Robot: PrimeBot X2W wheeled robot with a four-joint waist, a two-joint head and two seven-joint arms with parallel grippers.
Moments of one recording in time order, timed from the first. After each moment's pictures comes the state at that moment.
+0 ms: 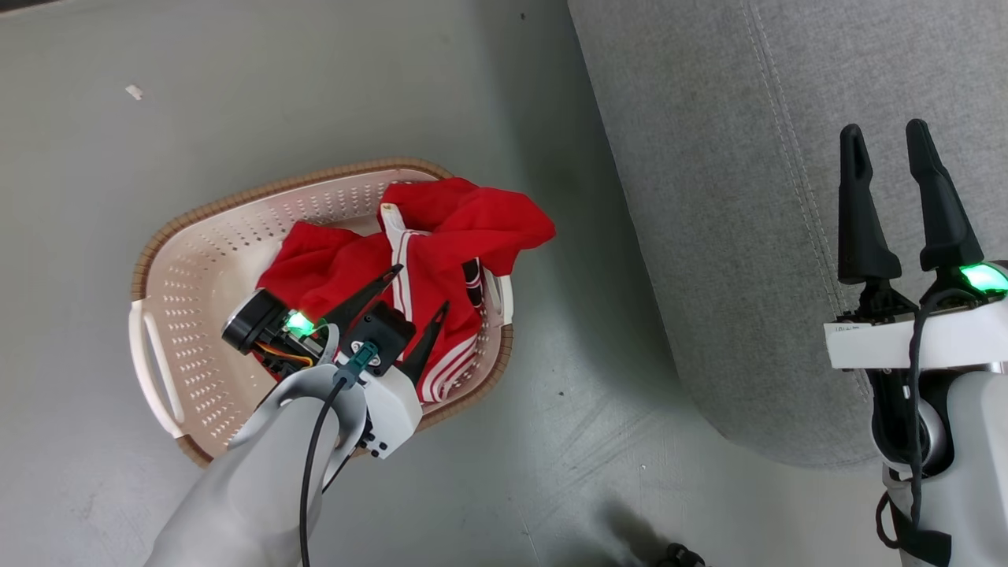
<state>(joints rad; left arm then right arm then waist) -0.65 0.05 -0.52 0.70 0.01 -0.08 -0.21 -0.32 -0.04 -0.07 -0.08 0.27 0.12 -0.26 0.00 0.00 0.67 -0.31</state>
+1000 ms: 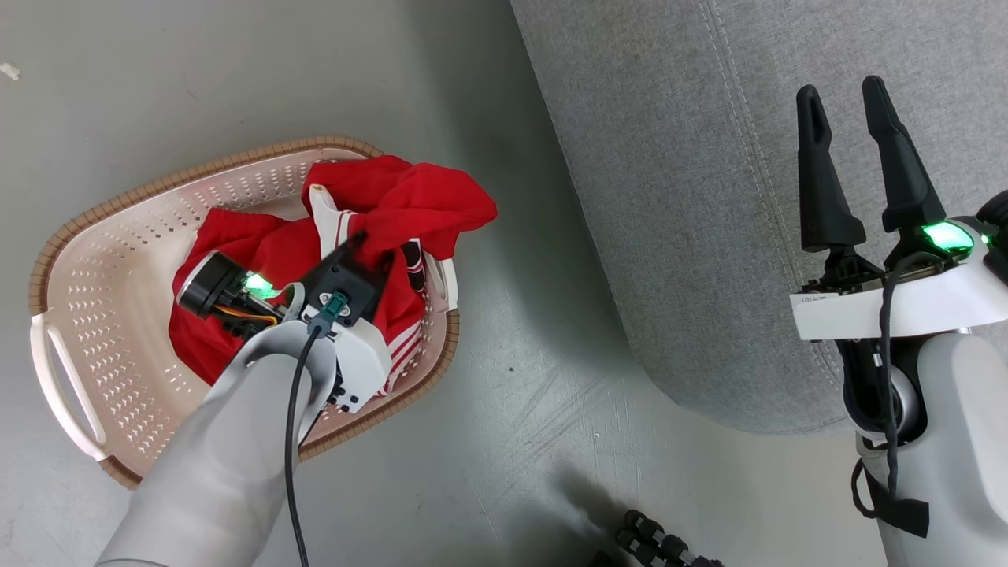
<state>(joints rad) -0.78 0.05 -0.50 0.86 0.02 -0.04 -0.22 -0.41 -0.04 0.01 -0.05 0.30 0.12 -0.26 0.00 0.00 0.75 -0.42</state>
